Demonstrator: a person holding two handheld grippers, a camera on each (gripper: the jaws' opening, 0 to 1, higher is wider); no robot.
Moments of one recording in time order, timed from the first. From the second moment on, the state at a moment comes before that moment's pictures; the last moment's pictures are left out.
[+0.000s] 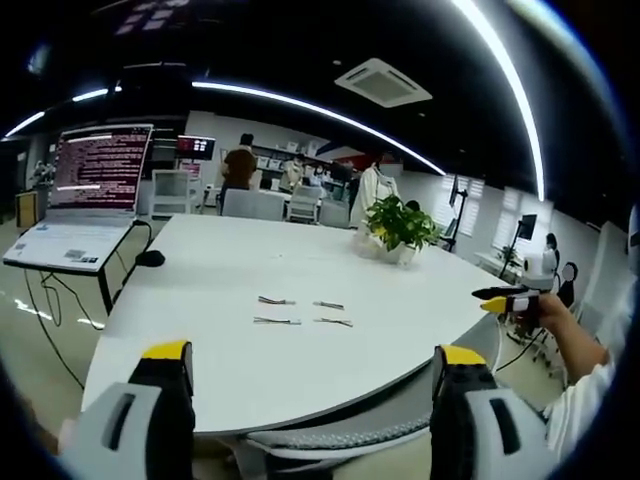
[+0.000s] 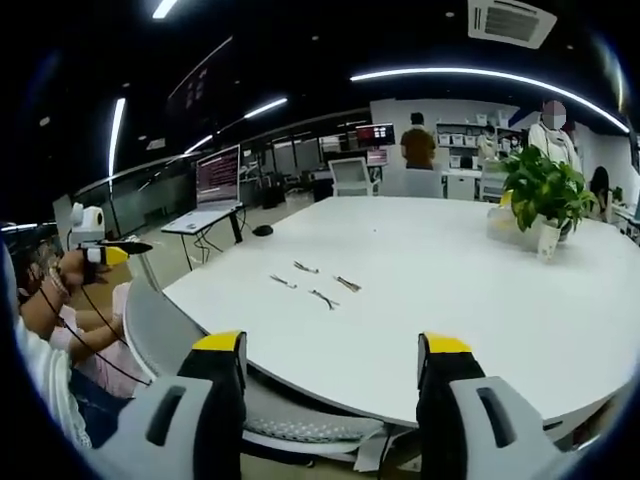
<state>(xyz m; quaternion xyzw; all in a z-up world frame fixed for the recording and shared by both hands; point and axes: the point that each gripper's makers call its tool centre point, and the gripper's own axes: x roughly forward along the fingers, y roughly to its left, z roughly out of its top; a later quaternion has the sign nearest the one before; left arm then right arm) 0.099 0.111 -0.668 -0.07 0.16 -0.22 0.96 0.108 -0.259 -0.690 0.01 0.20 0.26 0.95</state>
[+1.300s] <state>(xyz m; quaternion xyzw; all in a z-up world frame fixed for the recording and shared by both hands) 0.167 0.123 -0.669 -0.07 0.17 -0.25 0.95 0.155 -0.264 -0.683 0.03 0.20 0.21 0.96</state>
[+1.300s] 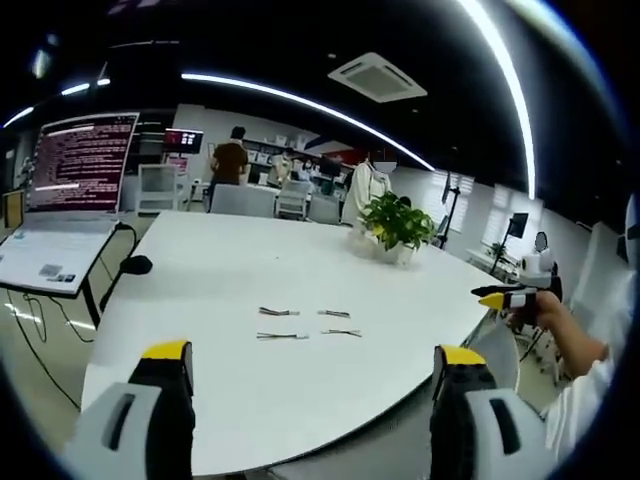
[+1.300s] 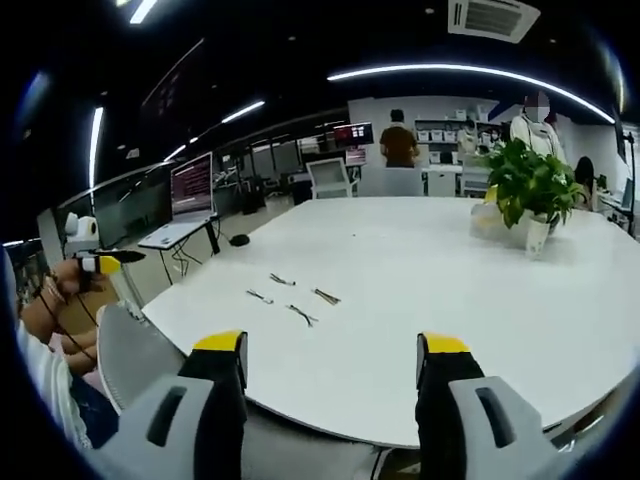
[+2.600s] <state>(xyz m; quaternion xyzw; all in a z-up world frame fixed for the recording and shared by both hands) 0.211 0.098 -0.678 -0.09 0.15 -0.28 0.94 0.205 -0.250 -0.690 0.04 0.21 0.21 0.95</state>
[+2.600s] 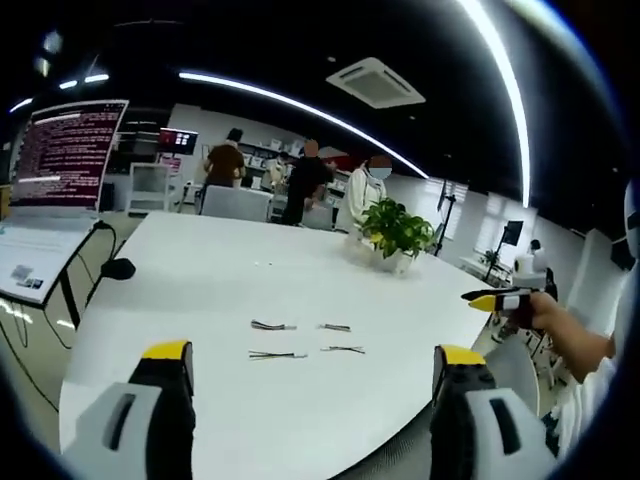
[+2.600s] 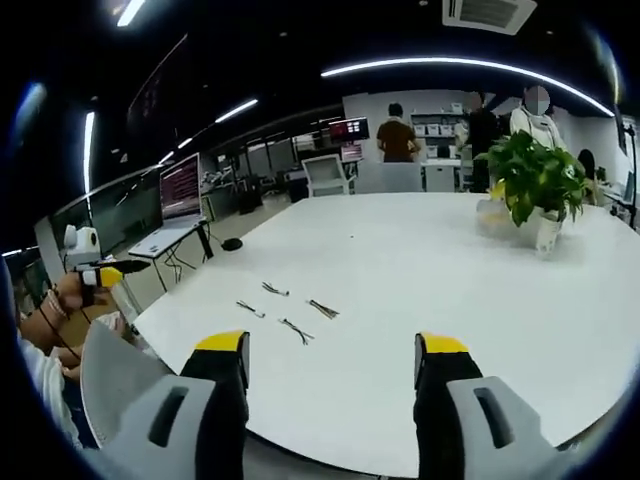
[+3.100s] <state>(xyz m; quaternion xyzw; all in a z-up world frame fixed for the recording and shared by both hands) 0.226 0.099 -0.674 -0.09 0.16 -0.27 0.94 0.219 -0.253 -0.692 0.03 0.21 0.22 0.95</state>
